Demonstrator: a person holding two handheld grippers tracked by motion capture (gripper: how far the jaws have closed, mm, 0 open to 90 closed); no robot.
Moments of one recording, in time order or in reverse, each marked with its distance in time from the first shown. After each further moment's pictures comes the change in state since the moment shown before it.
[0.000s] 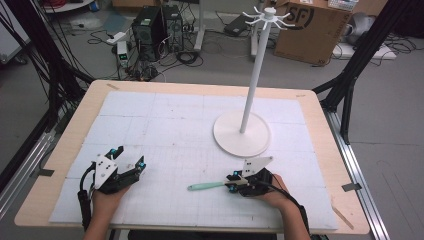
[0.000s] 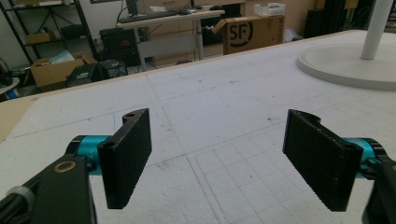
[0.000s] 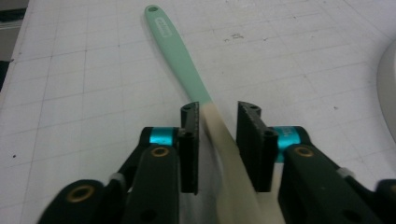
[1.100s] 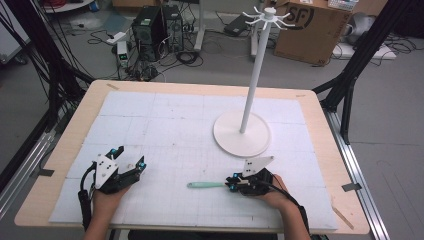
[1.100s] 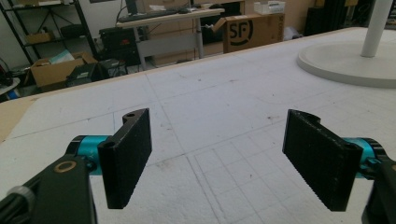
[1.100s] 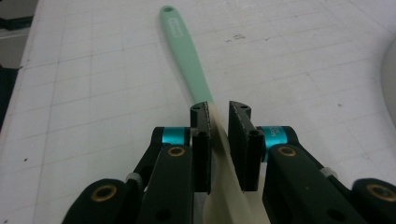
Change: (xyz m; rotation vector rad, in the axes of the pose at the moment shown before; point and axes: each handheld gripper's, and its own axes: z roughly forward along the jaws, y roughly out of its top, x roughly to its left) left arm -0.001 0.000 0.001 0.008 -0.002 0.007; right arm 0.000 -0.001 -0.001 -0.014 -0.002 0.027
